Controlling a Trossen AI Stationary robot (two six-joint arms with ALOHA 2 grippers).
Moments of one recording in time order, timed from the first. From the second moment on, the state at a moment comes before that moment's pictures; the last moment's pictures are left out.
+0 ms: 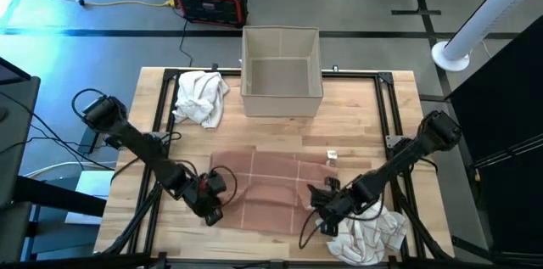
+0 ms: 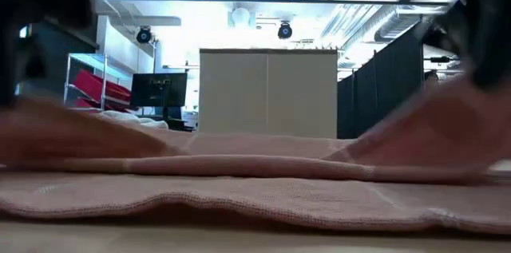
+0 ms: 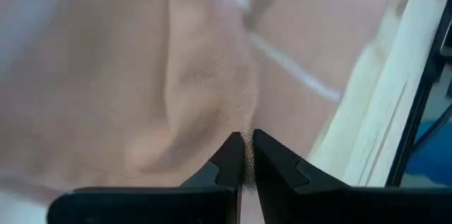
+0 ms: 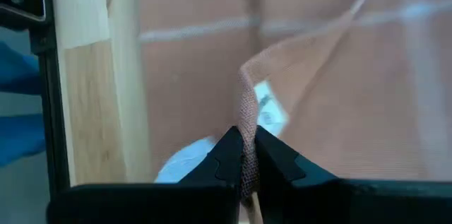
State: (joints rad) left arm -0.67 1.42 0.78 -0.42 -0.21 -1.17; right arm 0.61 1.67 1.11 -0.60 0.15 0.76
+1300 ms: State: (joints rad) left arm -0.27 0.91 1.23 -0.93 -1.18 -0.13; right arm 0.31 1.51 1.70 -1.57 1.26 0.66
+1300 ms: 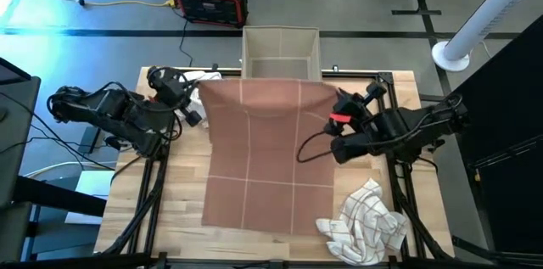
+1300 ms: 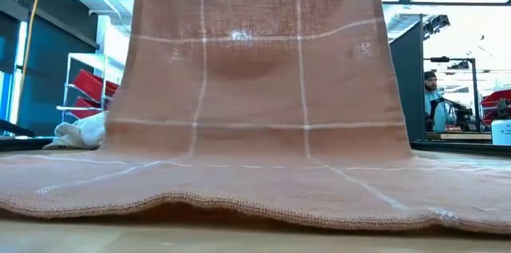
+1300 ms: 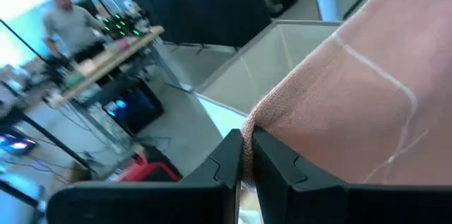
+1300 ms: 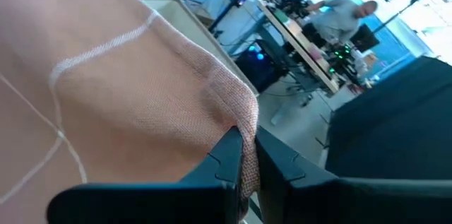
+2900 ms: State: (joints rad) left arm -0.44 0.90 1.02 -0.93 -1.00 -0.42; right arm 0.41 1.36 1.42 -1.57 1.28 0.71
